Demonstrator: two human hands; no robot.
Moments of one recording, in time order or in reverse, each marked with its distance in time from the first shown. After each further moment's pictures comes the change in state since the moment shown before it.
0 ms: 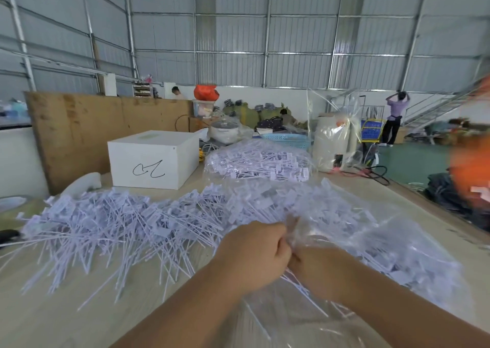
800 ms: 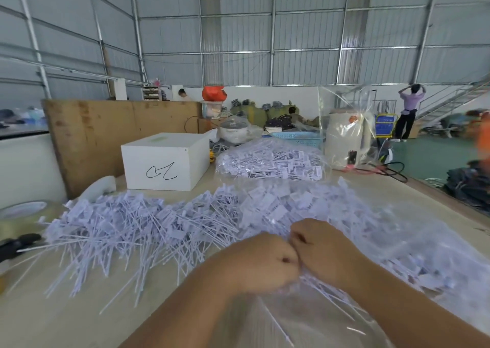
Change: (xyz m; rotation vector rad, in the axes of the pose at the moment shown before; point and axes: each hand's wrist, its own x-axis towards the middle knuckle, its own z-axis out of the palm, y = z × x) left_hand -0.003 -0.011 -0.023 -0.310 -0.464 -0.080; right_hand 0.031 -0.003 0.018 0.409 0.058 0.214
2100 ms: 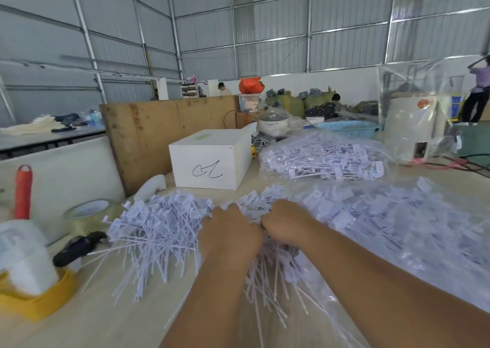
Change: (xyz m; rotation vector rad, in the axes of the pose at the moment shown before) left_hand -0.013 -0.103 -0.044 0.186 0.601 -0.823; right_hand 0.134 -0.106 0.033 0.411 -0.253 0.201
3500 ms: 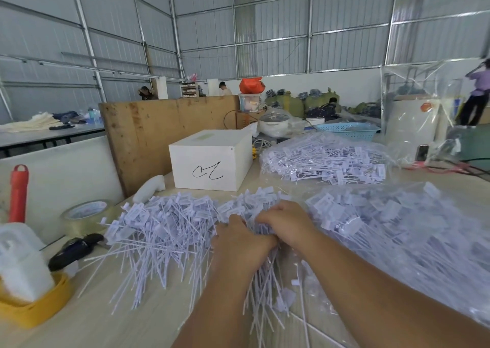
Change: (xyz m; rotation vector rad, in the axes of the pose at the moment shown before) left_hand 0.013 -0.005 0.033 -0.439 -0.138 -0.118; right_hand 0.017 0.018 0.016 0.559 0.166 0.053
